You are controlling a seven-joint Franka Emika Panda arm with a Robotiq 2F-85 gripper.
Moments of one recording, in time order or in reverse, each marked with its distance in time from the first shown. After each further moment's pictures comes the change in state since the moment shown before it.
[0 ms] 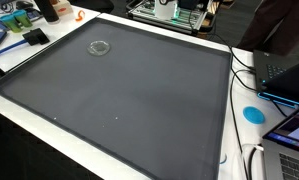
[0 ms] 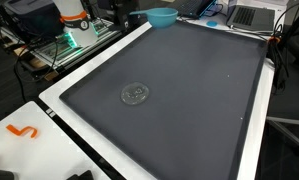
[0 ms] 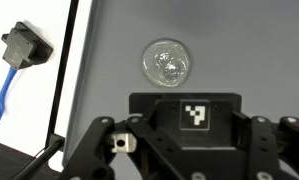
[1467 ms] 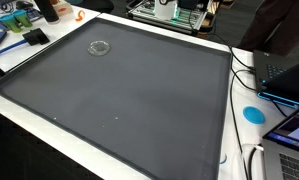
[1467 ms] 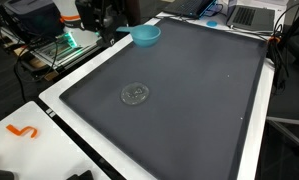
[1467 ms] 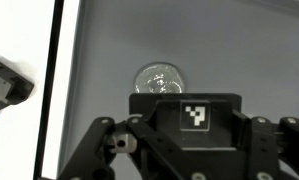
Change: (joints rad) arm -0.021 0.057 -0.075 0.002 0.098 -0.047 -0.066
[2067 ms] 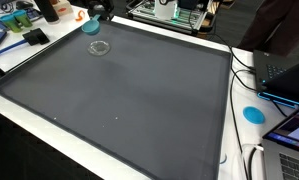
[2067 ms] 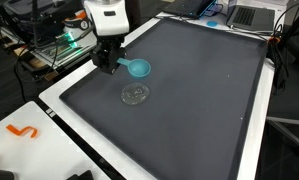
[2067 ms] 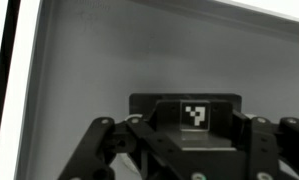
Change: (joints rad) arm -0.029 0.210 -0.002 -0.034 0.034 0.045 -0.011
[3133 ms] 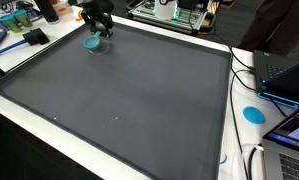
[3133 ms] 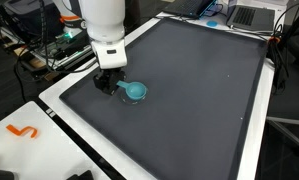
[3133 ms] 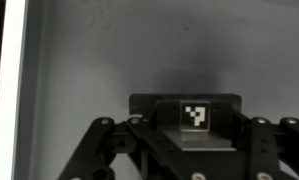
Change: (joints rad) arm -0.036 0.149 0.004 -0.067 -0.070 0.277 0.068
